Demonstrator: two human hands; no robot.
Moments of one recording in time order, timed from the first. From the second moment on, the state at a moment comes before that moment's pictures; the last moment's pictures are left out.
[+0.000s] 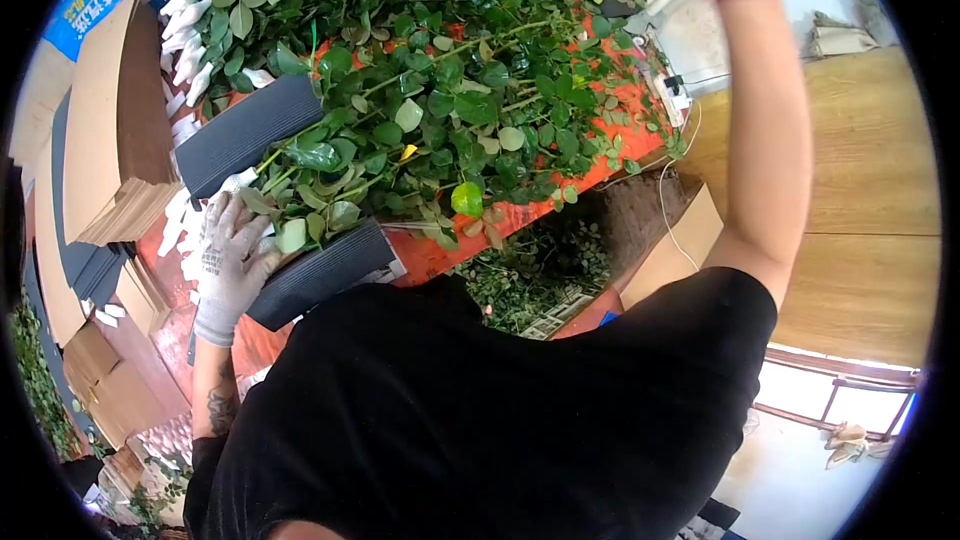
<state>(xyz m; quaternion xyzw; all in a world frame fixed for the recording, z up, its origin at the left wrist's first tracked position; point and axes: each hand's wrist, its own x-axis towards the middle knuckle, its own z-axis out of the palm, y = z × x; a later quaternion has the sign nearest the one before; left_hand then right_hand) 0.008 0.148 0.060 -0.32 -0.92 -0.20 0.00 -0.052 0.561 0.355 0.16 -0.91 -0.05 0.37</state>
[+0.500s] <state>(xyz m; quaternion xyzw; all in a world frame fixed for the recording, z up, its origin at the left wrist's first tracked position) 0.020 0.124 0.067 -0.23 -0.92 -0.33 0.02 -0.007 0.472 0.214 0.33 -0.91 -0.22 0.12</state>
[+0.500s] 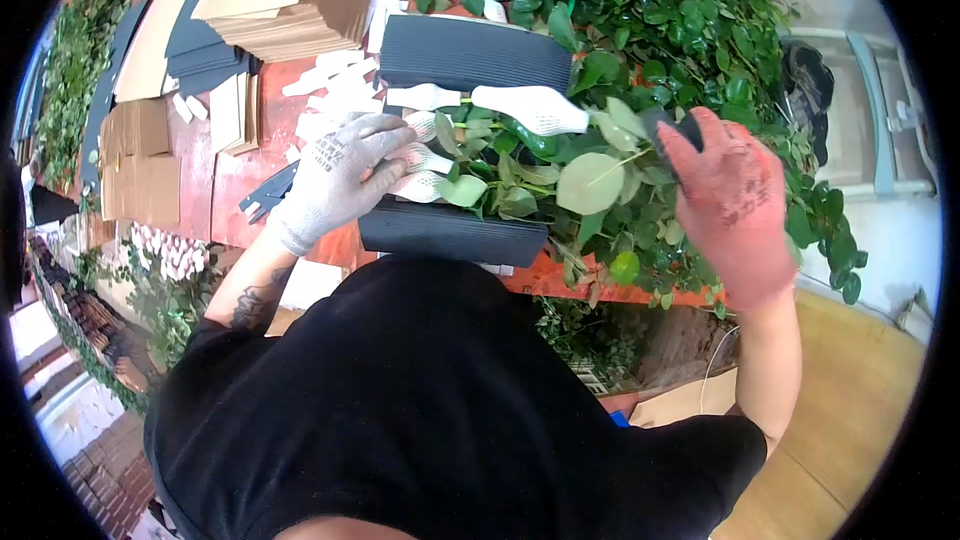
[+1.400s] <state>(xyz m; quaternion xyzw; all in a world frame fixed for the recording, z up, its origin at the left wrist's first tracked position) 0.035 0.104 0.030 -0.13 -0.91 -0.41 0.01 -0.029 0.371 0.125 0.44 -0.89 -0.08 -0.05</state>
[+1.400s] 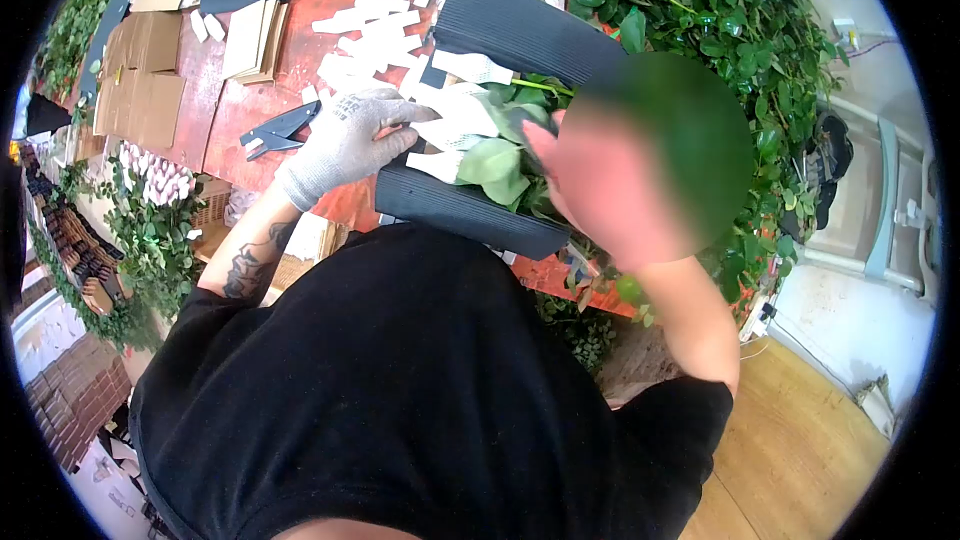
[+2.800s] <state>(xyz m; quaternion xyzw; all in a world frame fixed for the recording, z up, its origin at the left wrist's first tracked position) 0.058 0.130 0.072 -0.29 -0.91 -0.27 -0.11 -0.004 0.348 0.081 0.43 -0.90 0.02 0.02</state>
